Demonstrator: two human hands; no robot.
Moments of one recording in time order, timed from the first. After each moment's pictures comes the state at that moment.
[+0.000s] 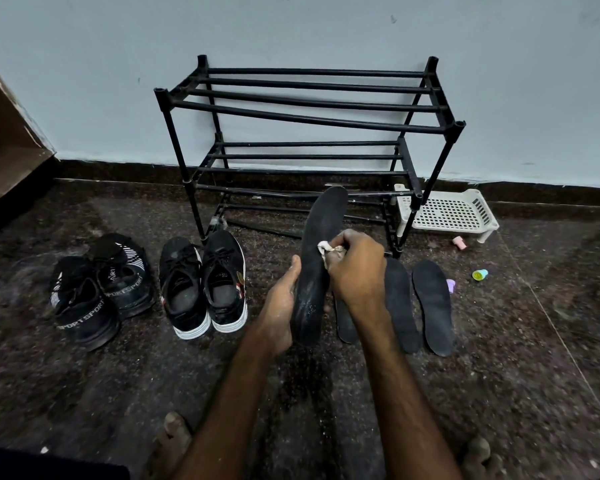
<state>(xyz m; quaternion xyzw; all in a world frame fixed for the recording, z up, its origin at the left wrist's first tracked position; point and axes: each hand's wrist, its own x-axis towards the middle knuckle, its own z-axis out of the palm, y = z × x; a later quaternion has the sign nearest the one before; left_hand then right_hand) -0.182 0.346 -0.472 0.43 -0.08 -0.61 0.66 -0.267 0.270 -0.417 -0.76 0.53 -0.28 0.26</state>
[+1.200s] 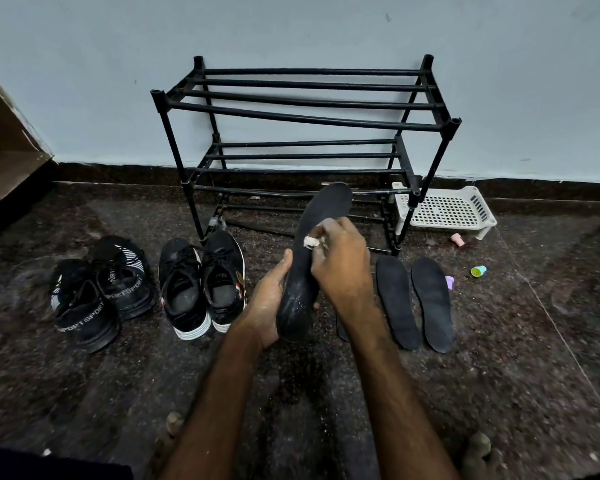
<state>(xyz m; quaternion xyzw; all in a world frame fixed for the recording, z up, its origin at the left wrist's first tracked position) -0.169 0.352 -0.456 0.39 -0.10 -0.64 0.66 -0.258 0.279 -0.408 -0.82 0.42 -0.32 0.21</state>
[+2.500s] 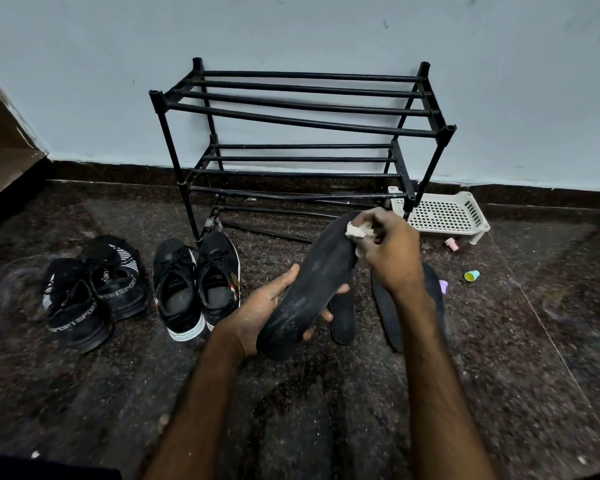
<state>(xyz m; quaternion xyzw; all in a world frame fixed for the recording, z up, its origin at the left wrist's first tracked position) -0.165 0.376 -0.445 0.35 -0.24 -0.74 0.53 -0.313 0.225 -0.397 -0.79 0.42 -0.33 0.29</state>
